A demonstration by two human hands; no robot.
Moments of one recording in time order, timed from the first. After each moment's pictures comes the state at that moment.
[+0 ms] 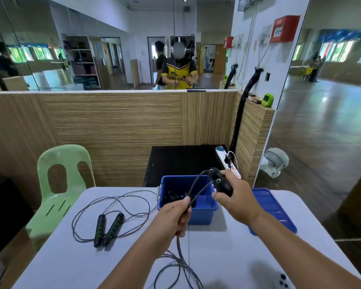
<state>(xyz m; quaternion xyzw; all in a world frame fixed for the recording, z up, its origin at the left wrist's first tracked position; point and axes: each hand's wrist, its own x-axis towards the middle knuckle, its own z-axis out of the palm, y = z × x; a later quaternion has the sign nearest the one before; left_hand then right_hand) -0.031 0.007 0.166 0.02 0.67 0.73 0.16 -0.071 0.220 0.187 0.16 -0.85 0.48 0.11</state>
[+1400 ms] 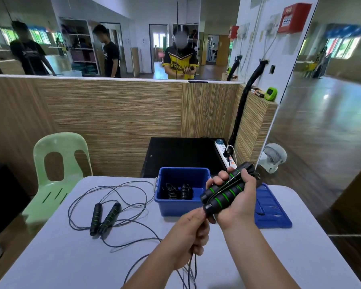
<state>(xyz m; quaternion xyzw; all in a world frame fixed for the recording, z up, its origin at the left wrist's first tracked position) -0.010 0.048 0.134 0.03 0.59 0.77 0.24 -0.052 0.169 0.192 -0.03 -0.18 0.98 0.02</state>
